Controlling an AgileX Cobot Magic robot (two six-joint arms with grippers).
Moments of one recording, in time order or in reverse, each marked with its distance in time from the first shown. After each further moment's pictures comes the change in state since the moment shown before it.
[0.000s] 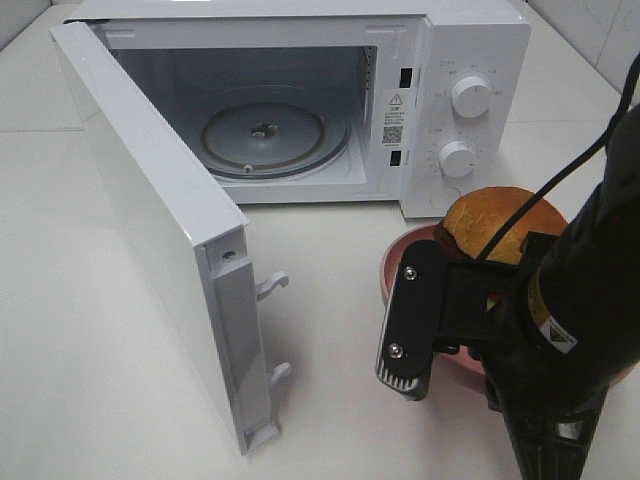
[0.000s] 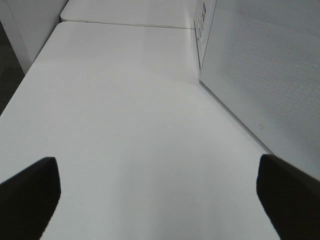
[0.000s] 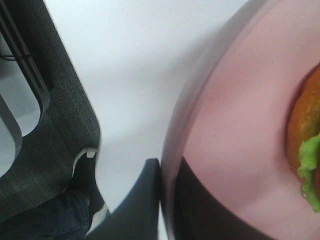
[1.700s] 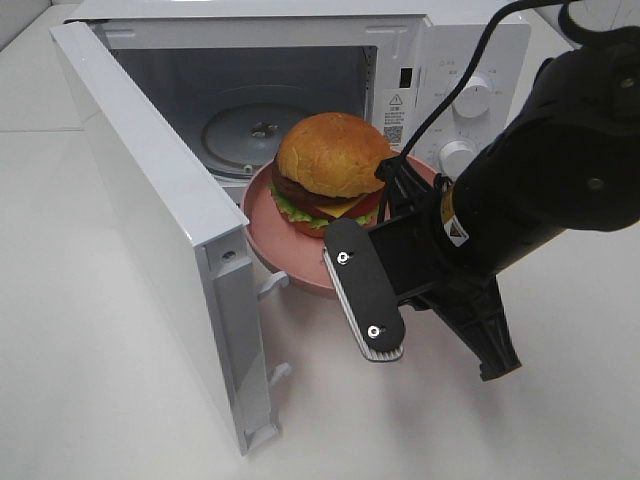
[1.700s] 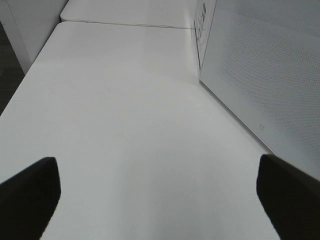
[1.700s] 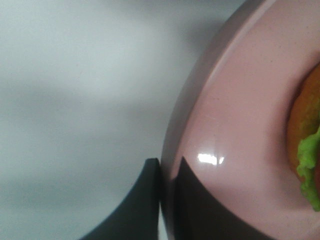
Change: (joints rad) left arm 0.000 0.000 0.000 0.000 0.000 0.000; right arm -0.155 0.171 -0.130 -0.043 -0.337 -0.766
